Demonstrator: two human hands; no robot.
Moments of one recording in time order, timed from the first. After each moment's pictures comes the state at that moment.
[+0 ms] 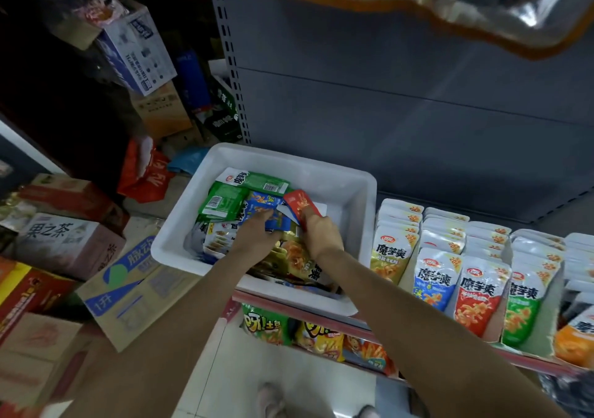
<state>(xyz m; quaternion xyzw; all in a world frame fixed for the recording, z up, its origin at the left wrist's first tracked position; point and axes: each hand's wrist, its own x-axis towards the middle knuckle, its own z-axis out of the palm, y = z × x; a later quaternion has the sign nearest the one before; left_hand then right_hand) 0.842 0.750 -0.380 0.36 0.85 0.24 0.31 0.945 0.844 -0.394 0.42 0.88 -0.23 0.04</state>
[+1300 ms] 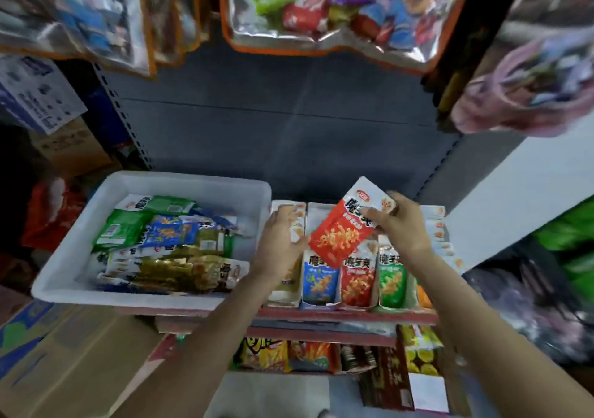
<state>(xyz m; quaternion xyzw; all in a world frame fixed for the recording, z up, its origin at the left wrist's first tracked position) 1.033 0.828 -0.336 0.50 0.74 0.40 0.23 1.210 0.917 -0.283 0.50 0.63 -0.49 -0.34</state>
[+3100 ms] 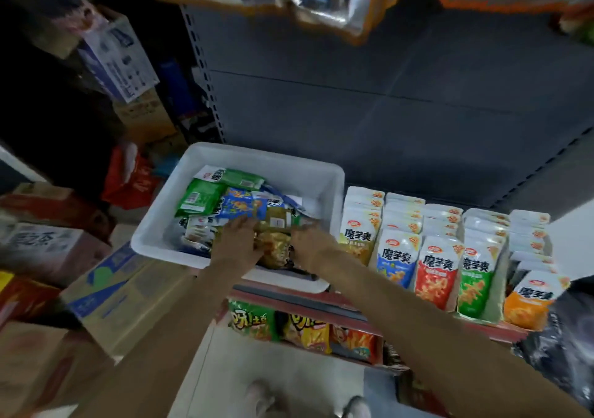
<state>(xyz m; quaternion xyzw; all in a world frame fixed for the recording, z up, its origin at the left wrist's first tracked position) 0.884 0.732 -0.375 0.44 0.88 0.03 0.18 1.009 0.825 -0.362 0.31 0.93 -0.16 0.15</state>
